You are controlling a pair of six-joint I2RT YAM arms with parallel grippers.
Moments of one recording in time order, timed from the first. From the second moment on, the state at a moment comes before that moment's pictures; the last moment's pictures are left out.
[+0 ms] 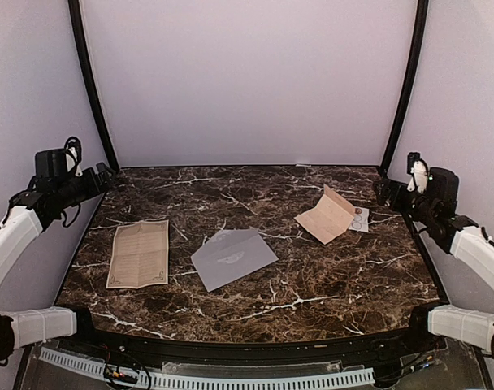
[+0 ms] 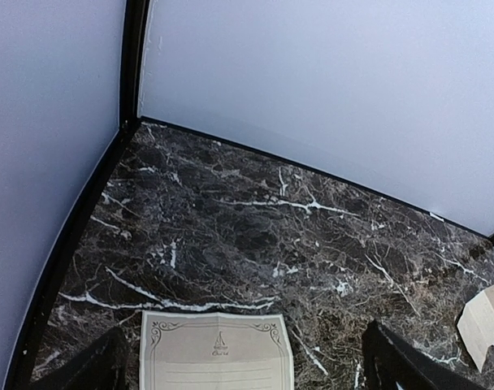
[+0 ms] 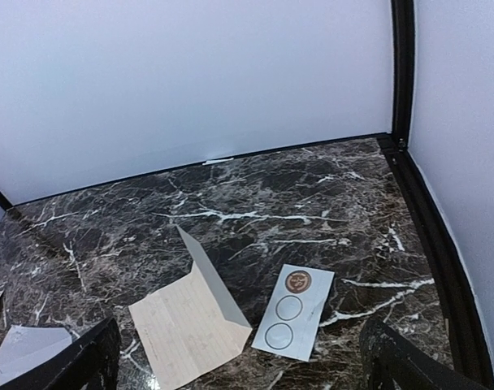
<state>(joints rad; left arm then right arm) 0.02 0.95 0.86 -0.33 0.03 -0.34 0.05 0.90 0.58 0.00 -0.11 0.23</state>
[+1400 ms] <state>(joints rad) 0.16 1.27 0.61 -0.35 0.22 -0.58 0.65 1.31 0.80 0.11 -0.33 0.32</state>
